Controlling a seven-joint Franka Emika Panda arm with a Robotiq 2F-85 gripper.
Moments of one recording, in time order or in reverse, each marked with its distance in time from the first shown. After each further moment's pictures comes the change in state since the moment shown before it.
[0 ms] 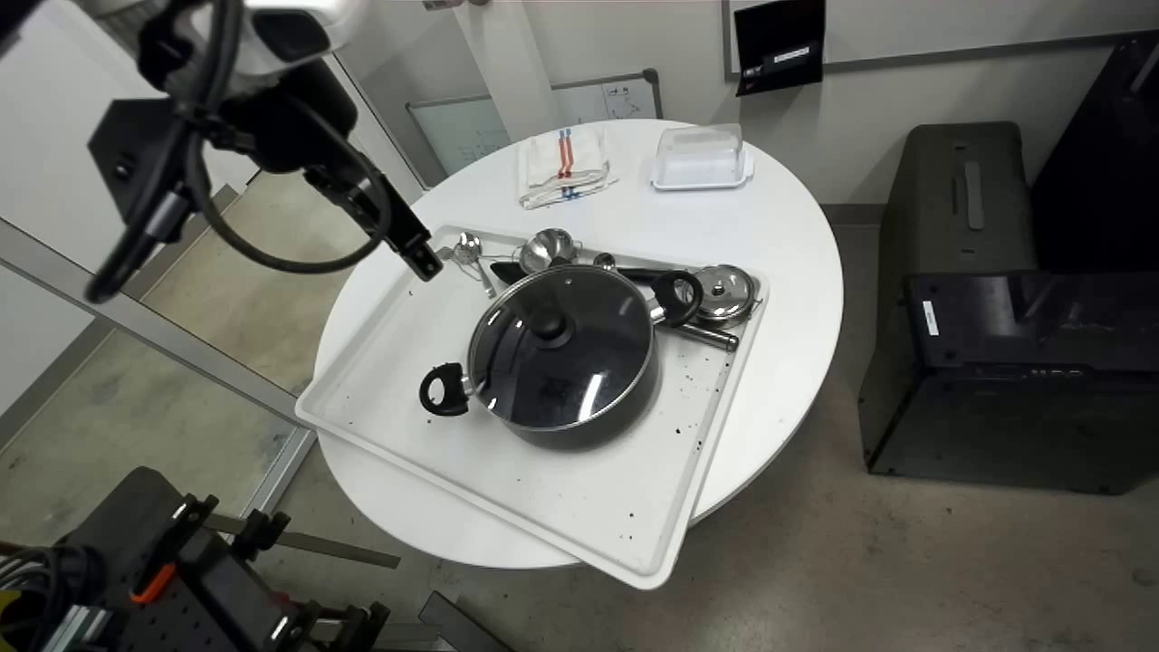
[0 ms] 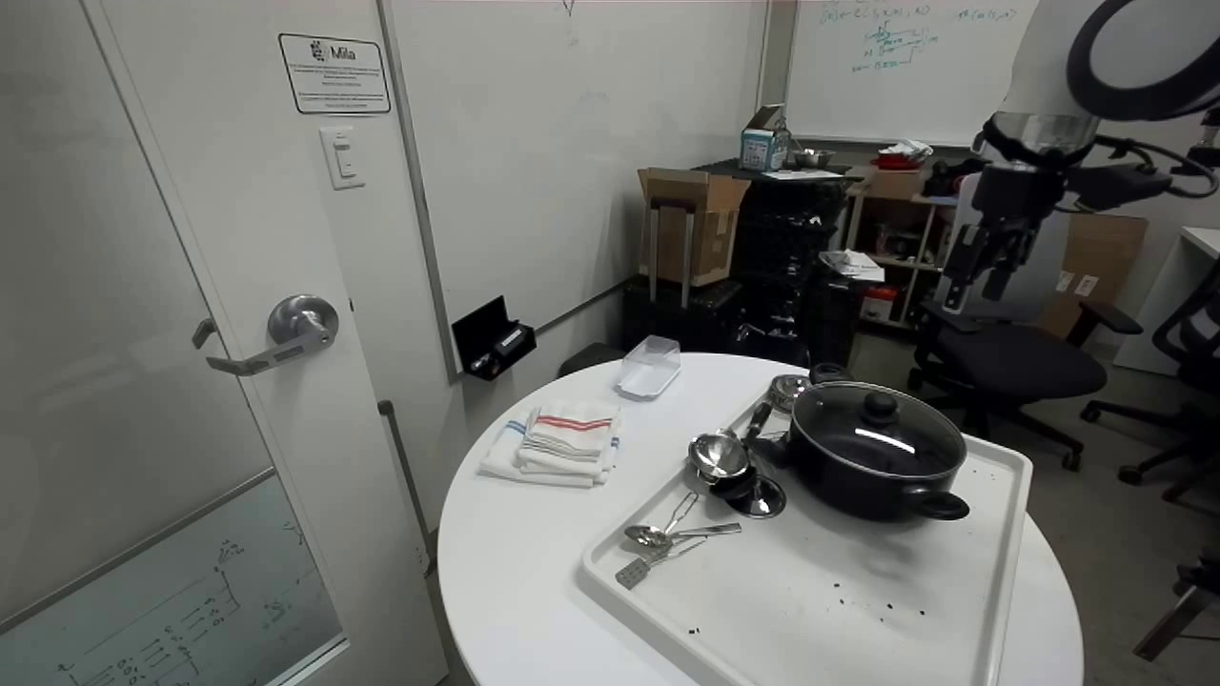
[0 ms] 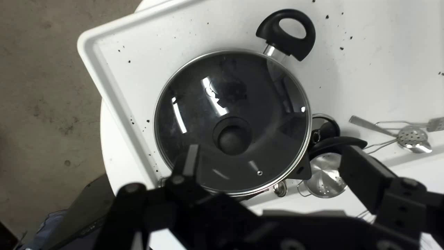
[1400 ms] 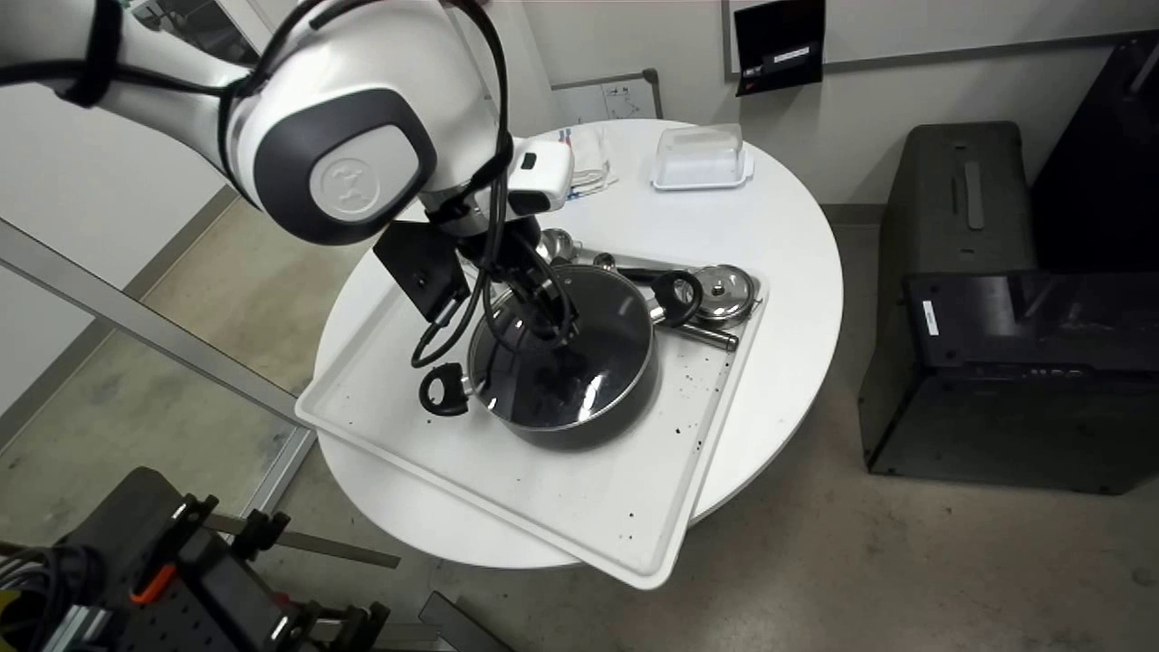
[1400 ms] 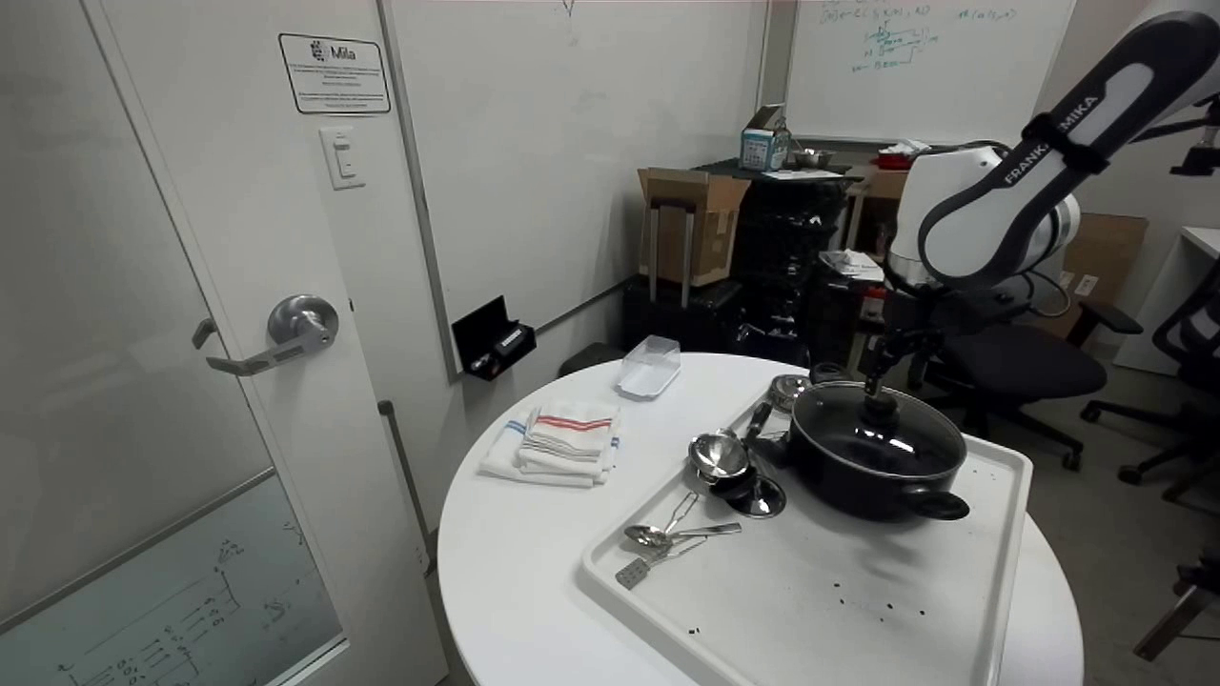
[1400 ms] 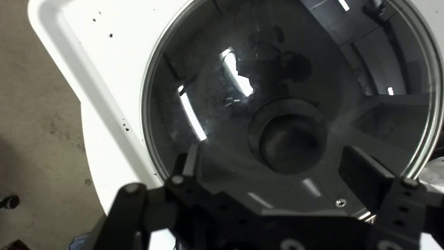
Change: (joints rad) arm -0.021 0.542 -0.001 0.308 0.000 0.194 0.106
